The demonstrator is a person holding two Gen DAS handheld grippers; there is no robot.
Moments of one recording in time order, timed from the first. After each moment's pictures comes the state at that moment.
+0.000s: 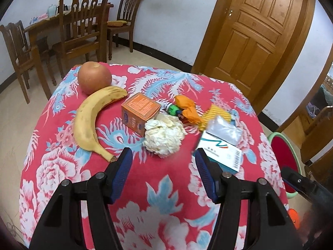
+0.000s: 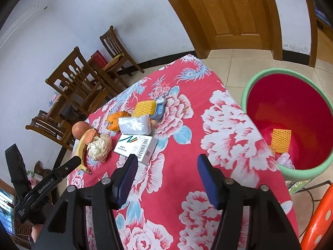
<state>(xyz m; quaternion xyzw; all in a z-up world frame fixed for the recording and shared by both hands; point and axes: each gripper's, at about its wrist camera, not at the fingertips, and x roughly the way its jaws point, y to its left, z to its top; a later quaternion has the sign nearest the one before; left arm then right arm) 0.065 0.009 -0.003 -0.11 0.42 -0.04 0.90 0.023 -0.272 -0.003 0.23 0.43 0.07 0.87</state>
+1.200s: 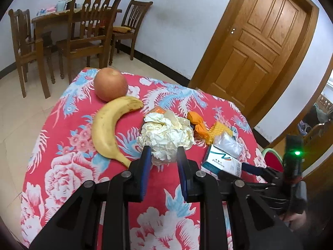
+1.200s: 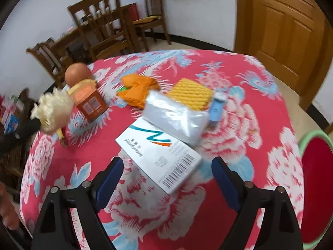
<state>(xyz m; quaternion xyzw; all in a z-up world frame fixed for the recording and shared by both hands) 0.049 0.060 0.007 -0.16 0.37 -0.05 0.91 0.102 -0.163 -0.040 0.00 0.48 0.17 0.86</state>
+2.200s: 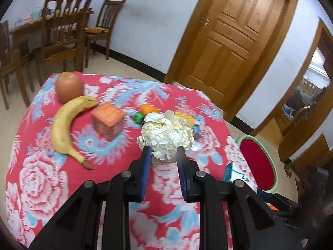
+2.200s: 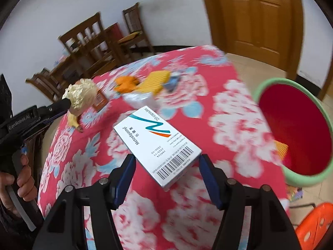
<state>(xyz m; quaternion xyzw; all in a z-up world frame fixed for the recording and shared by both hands) 0.043 -0.013 0.022 -0.14 0.38 -0.13 0.91 -0.008 -0.250 -0.016 0.11 0.45 0.11 0.88</state>
